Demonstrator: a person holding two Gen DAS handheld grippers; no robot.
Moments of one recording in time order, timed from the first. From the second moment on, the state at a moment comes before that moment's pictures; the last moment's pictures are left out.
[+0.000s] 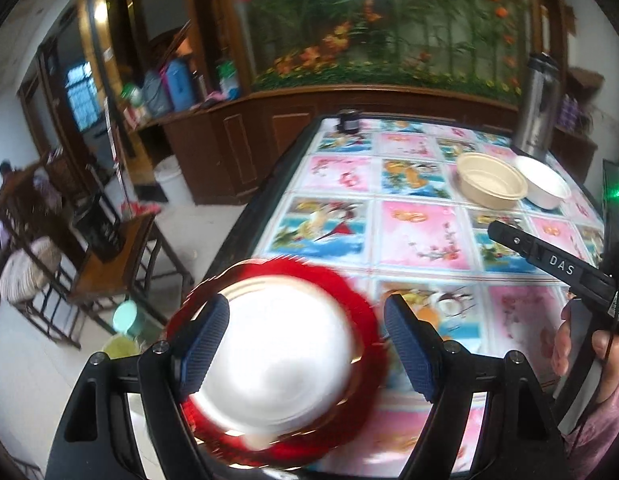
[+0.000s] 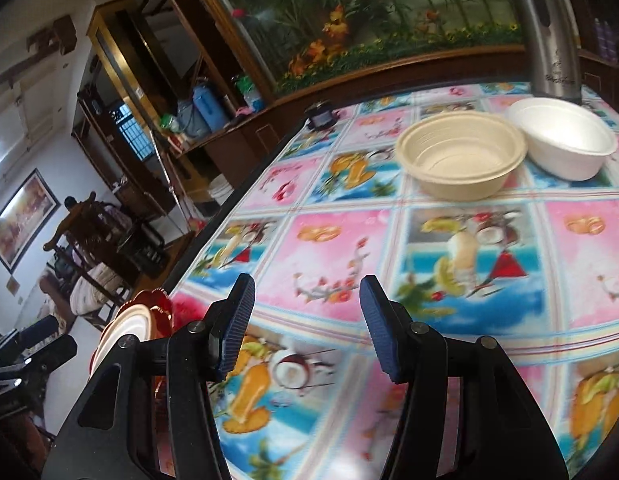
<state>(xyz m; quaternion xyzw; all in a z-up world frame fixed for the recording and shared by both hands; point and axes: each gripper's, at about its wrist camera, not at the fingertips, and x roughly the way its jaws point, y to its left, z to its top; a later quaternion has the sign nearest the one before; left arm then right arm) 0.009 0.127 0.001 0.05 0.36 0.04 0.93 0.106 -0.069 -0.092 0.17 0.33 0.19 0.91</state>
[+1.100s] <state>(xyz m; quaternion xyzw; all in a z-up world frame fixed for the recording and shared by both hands) 0.176 -0.029 -0.016 -0.04 0.37 0.02 0.93 0.146 -0.264 -0.106 0.31 0.31 0.05 0.90</state>
